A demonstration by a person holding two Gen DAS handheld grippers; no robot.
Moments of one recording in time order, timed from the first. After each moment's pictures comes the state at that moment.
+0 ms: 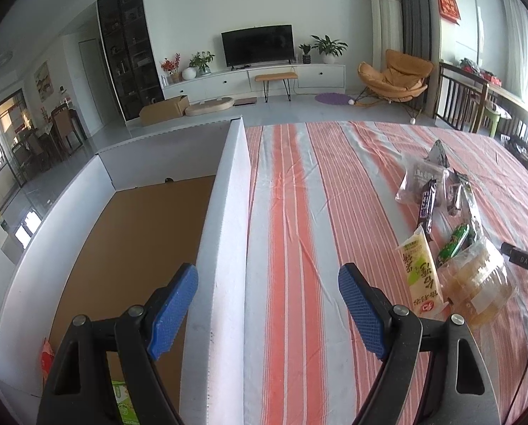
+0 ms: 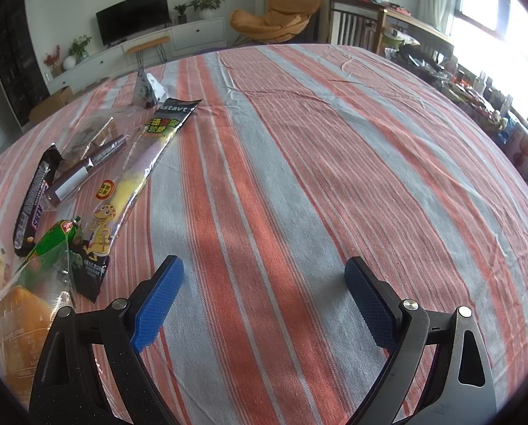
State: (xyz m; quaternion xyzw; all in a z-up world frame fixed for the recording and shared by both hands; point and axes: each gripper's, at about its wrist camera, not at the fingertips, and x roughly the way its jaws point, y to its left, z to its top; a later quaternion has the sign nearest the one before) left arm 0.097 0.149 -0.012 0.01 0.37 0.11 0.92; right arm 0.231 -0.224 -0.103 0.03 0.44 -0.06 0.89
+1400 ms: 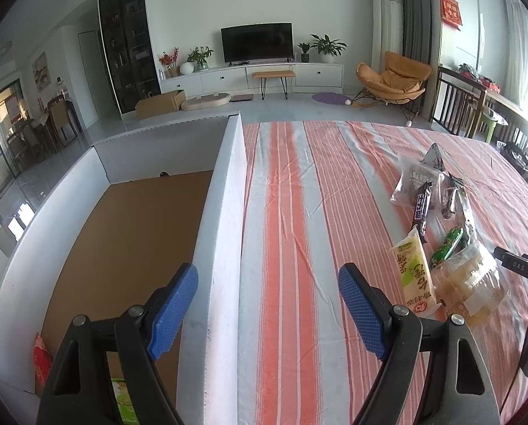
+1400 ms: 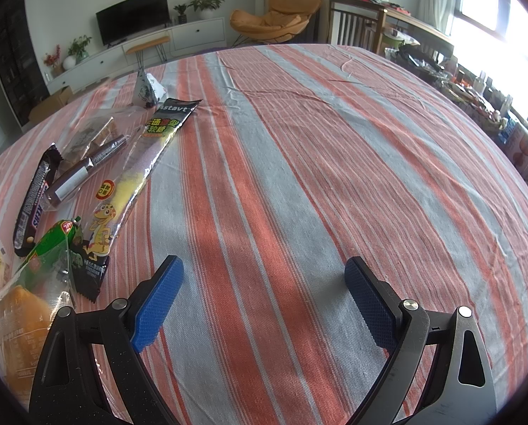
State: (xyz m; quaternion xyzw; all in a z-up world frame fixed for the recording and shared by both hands) left arm 0.093 0.156 -0.011 -0.01 0.37 0.10 0.92; right arm 0.231 -0.224 -0.103 0.03 0.44 -0.06 0.89
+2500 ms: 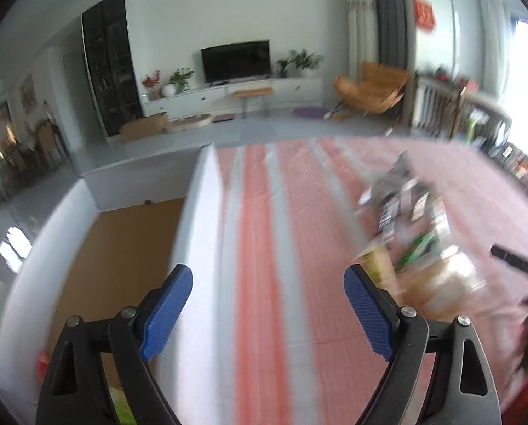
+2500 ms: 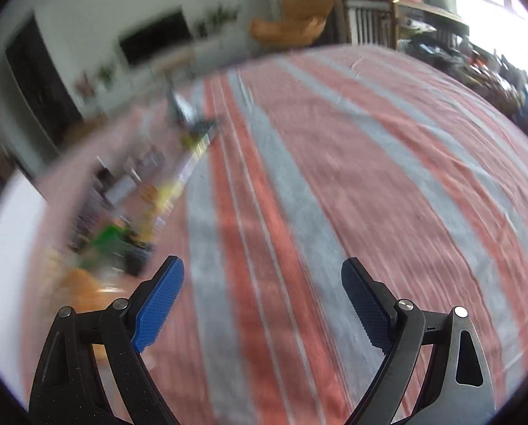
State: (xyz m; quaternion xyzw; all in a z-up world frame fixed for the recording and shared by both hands) left arm 0.072 0.121 0.023 -0.01 0.33 0.04 0.94; right arm 0.155 -0.260 -0.068 0.15 0.35 0.02 0.92
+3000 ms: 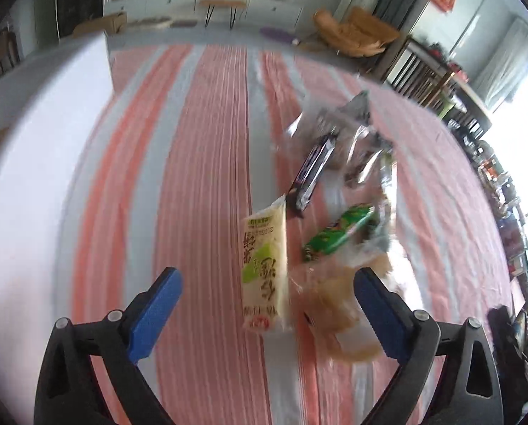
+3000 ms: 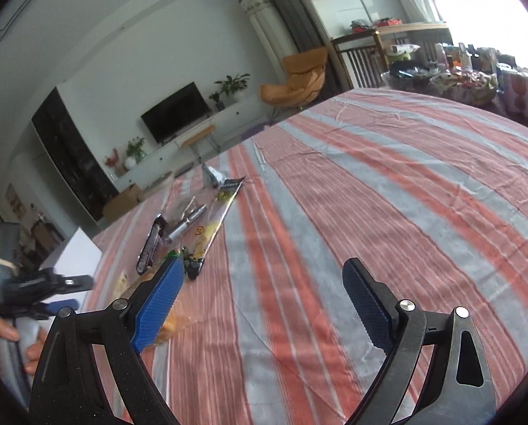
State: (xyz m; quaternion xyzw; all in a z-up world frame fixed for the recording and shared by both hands) left arm 0.179 0.062 -0.054 -0.13 0.51 -0.03 0.85; right arm 0.089 -0.270 -0.053 0.20 0.27 0.04 0.94
